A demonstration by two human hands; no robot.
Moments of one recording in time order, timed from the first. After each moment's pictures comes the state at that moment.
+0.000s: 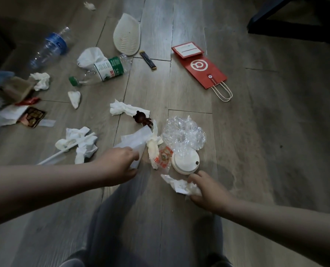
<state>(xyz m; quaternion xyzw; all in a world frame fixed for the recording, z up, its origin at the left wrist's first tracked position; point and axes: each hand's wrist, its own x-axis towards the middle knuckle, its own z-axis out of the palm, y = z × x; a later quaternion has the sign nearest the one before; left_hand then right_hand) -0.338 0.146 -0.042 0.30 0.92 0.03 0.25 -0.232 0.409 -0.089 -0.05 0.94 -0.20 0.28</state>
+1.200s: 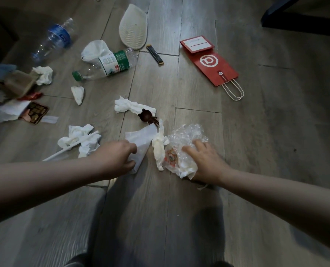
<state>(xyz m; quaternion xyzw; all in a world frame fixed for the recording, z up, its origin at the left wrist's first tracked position) -0.360 0.131 -0.053 0.25 0.94 0.04 0.24 -0.314 0.403 -0.101 -0.10 0.96 -0.11 0.24</state>
